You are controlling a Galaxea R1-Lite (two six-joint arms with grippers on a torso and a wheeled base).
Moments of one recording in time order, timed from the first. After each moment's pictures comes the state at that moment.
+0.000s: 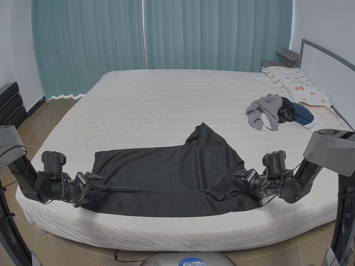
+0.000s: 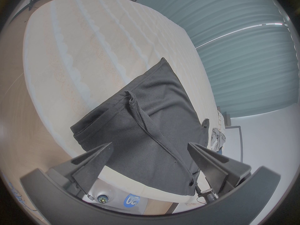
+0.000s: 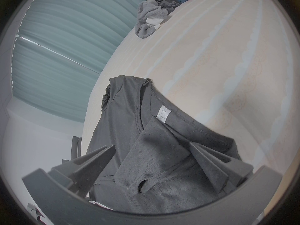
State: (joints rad) left arm 0.09 2.05 -0.57 -0.65 -0.37 -0.92; right arm 0.27 2.30 -0.79 -0.84 0.08 0.98
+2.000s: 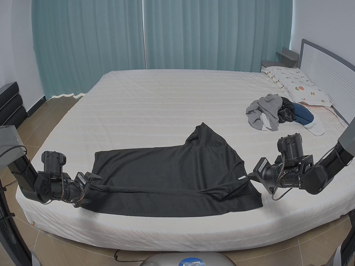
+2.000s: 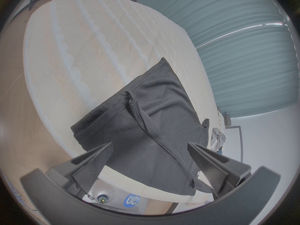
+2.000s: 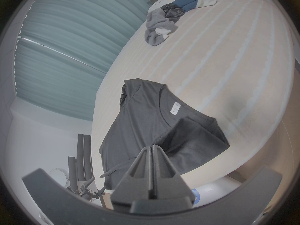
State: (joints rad) left arm 0.09 2.05 -0.57 -0.65 -0.37 -0.92; right arm 0.33 1.96 -0.74 -0.55 0.08 1.02
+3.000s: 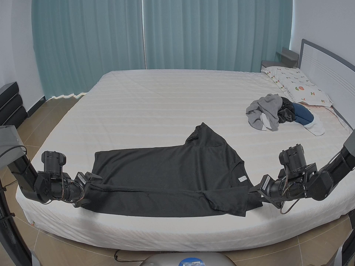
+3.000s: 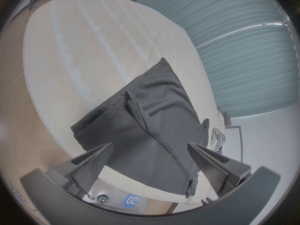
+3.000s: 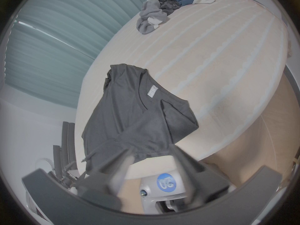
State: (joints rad) left arm 0.09 2.05 -0.57 -0.65 -0.37 -0.92; right arm 0.33 1.93 -0.62 -0.43 0.08 0.90
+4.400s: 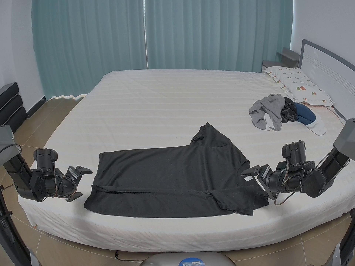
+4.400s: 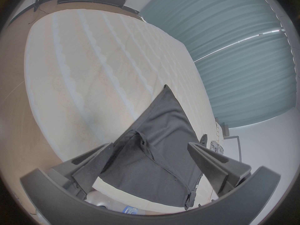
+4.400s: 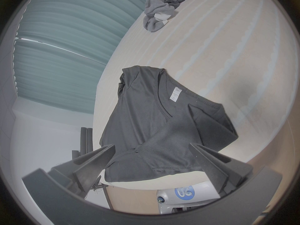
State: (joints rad) left arm 0.15 2.05 -0.57 -0.72 -0.33 -0.92; right arm 0.24 2.03 -0.66 -0.65 0.25 0.96
